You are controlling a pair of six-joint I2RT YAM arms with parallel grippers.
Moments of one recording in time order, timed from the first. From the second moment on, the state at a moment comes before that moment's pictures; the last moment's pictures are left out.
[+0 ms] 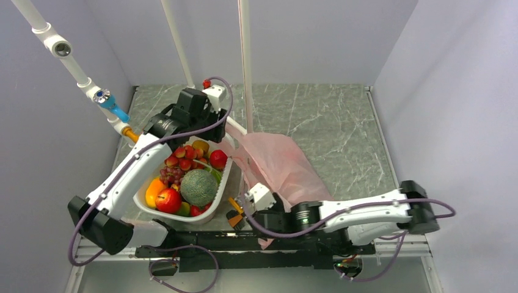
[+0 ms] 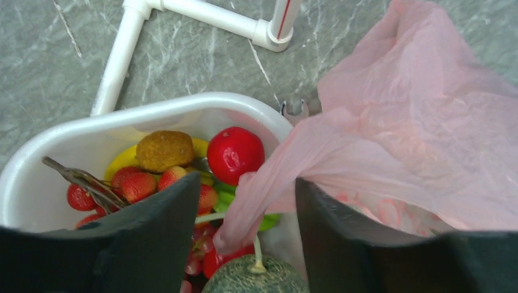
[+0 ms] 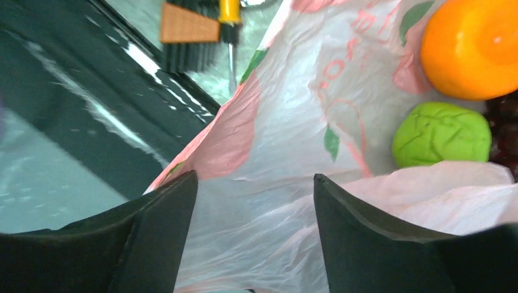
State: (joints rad) left arm -0.52 1.34 1.42 -0.78 -0.03 -0.09; right arm 1.61 1.32 0.93 -0.77 0.50 0.73
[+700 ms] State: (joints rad) left arm -0.52 0.76 1.18 -0.80 0.50 -0.28; right arm 1.61 0.84 0.74 -0.58 0.52 0.76
